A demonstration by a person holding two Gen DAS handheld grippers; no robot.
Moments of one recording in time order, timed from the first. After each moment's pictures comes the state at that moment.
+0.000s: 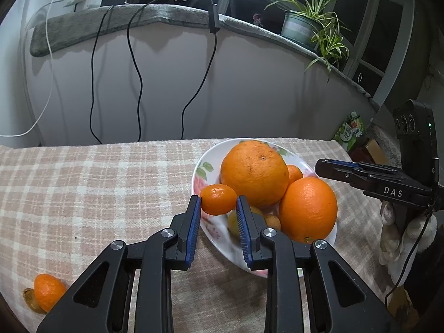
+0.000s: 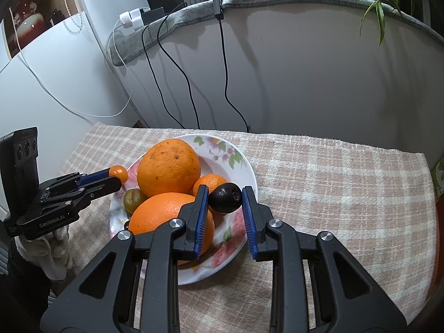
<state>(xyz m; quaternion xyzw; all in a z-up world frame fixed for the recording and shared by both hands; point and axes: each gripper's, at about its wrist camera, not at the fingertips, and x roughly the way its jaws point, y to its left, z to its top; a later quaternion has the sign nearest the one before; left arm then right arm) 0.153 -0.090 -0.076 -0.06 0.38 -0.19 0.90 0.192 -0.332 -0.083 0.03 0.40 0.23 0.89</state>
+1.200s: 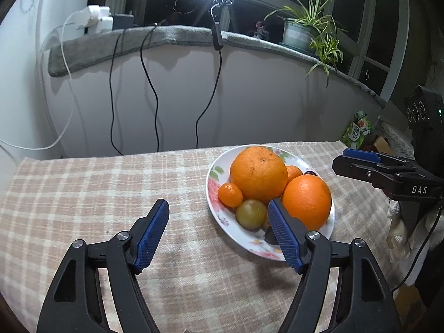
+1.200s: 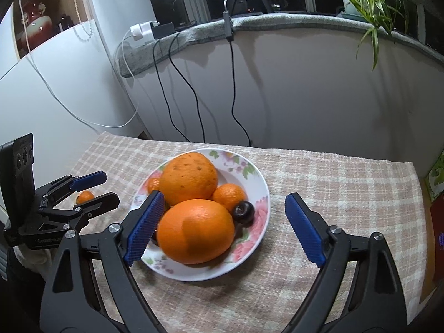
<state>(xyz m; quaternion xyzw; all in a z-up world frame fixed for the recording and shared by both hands) 0.123 -0.082 -0.053 -0.02 0.35 -0.16 0.92 0.161 -0.320 -0.054 0.03 0.36 0.23 0.91</state>
